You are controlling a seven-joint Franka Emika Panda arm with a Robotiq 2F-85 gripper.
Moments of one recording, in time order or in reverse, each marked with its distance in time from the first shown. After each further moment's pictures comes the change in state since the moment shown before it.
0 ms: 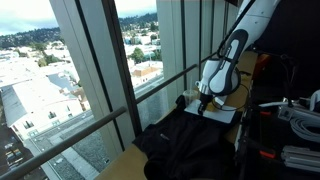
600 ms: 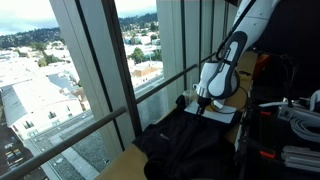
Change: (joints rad) arm 0.037 0.016 0.008 0.007 -0.002 0.000 0.000
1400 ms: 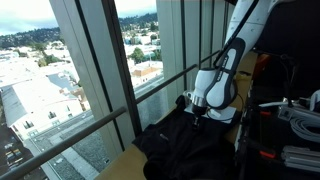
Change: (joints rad) arm 0.125 0.046 -0.013 0.028 -0.001 0.000 0.002
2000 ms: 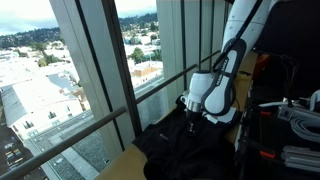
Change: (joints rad) arm 0.106 -0.001 0.001 0.012 0.000 0.000 0.031
